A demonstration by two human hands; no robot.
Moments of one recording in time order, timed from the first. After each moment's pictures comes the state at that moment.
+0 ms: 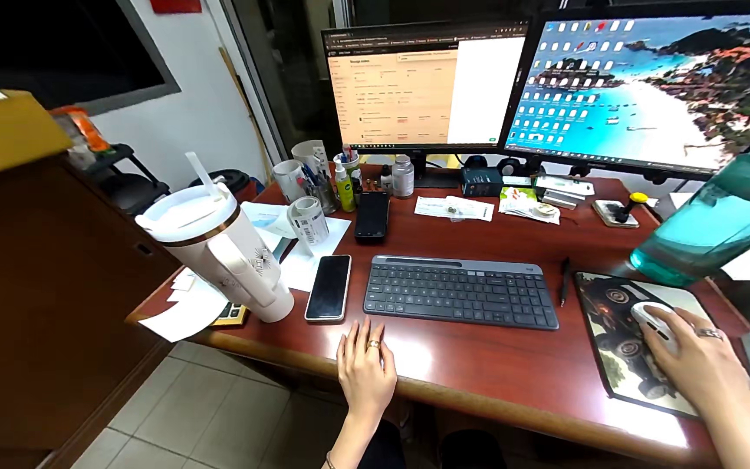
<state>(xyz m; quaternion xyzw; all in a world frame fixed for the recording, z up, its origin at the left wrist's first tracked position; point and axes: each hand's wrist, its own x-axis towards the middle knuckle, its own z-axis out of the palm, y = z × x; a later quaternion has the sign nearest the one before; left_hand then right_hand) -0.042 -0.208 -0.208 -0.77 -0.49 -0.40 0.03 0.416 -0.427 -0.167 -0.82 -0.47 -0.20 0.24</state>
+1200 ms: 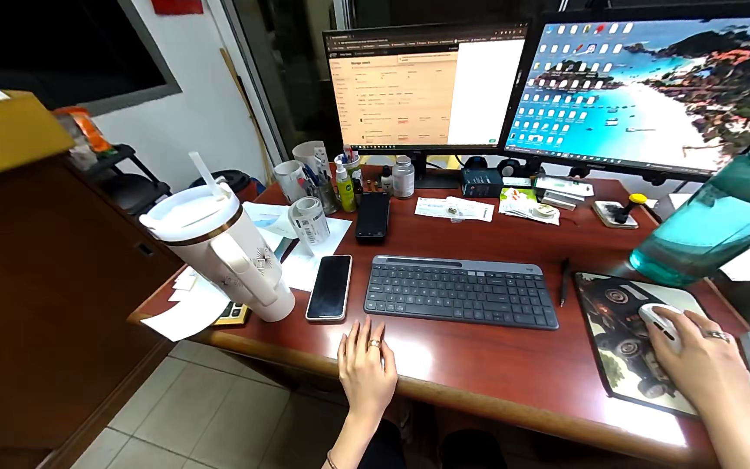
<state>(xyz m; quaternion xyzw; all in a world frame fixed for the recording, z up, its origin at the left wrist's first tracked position) -0.042 -0.208 -0.207 -0.77 -0.49 -0.40 0.03 0.413 -0.428 -0.166 -0.84 -0.44 -0.20 0.25</state>
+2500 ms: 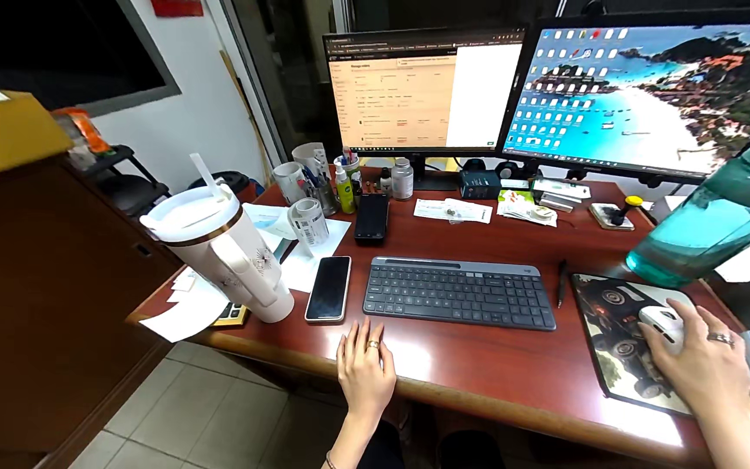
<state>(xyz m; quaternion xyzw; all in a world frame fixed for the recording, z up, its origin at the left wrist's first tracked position) -0.042 -0.207 -0.208 -0.77 -0.49 -0.40 0.02 0.410 -0.429 -0.163 -0.84 -0.42 -0.22 0.26</state>
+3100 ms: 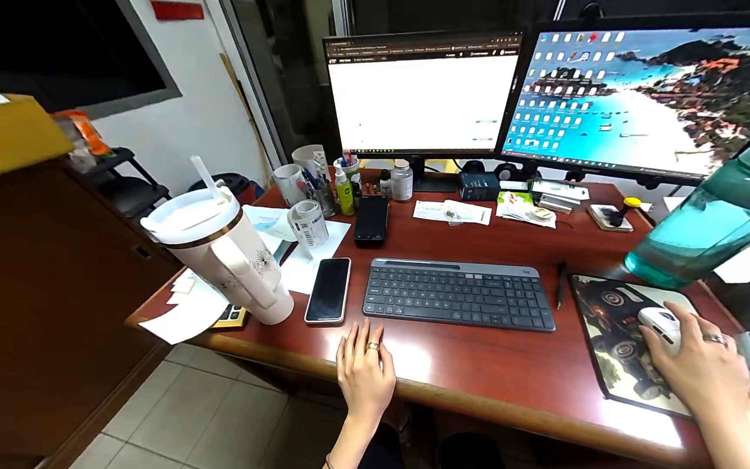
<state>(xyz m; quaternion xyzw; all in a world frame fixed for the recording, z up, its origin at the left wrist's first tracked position) -0.042 -0.208 -0.208 -0.77 -0.49 -0.41 0.03 0.411 -0.429 -0.164 -0.86 -0.41 -0.20 0.24</state>
